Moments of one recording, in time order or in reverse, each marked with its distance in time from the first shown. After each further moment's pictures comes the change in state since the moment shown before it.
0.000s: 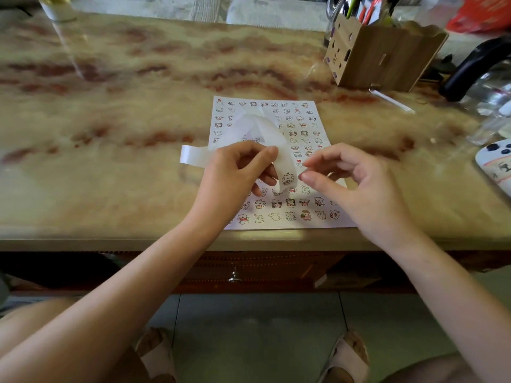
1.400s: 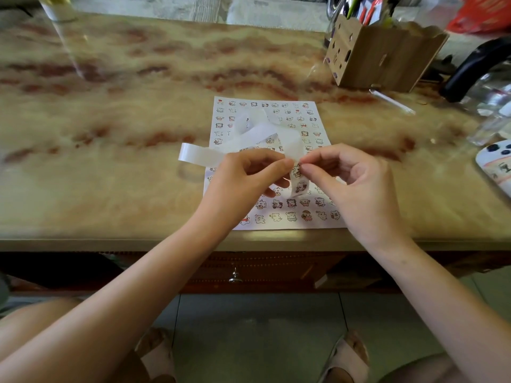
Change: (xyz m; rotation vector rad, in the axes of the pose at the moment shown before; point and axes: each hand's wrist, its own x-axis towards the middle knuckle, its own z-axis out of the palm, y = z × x) left_hand -0.007 0.008 0.005 -0.021 -0.113 -0.034; right_hand 0.003 0.002 0.014 0.064 0.143 -0.088
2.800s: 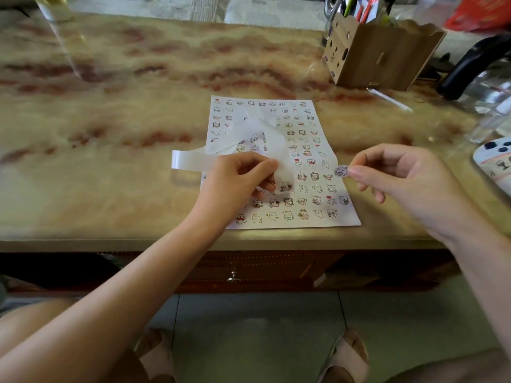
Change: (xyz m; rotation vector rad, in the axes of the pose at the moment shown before) left_hand 0.005 -0.011 -0.002 0.028 0.092 -0.113; right_hand 0.006 -0.001 -0.064 -0.009 -0.170 0.328
